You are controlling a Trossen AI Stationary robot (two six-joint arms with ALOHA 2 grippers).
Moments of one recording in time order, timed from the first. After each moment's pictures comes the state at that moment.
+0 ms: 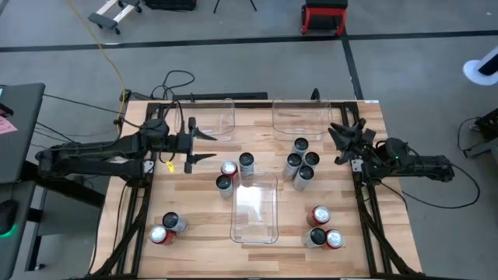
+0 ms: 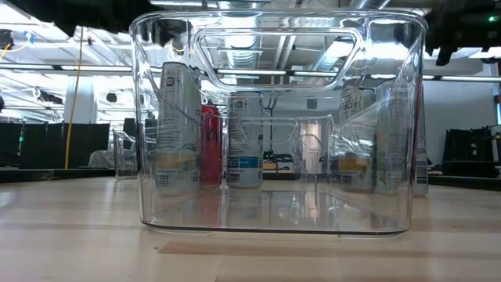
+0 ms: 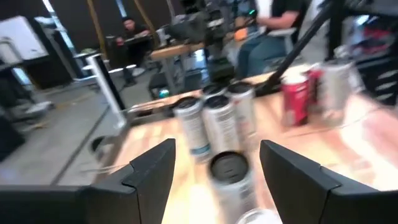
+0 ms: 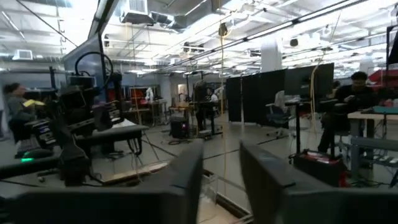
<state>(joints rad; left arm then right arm) 0.27 0.83 0.58 0.17 0.22 0.33 0.00 0.08 0.19 0.24 0.55 -0.12</state>
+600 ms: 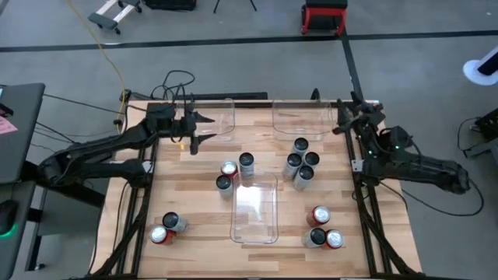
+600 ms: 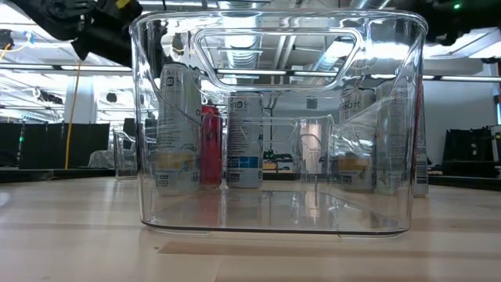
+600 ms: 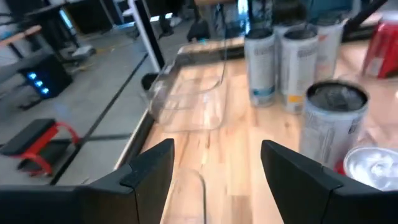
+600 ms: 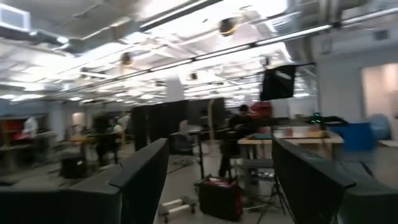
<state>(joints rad) 0.61 0.96 0.57 0.15 0.35 0.39 -0.31 0.39 0.32 0.59 0.68 -0.23</state>
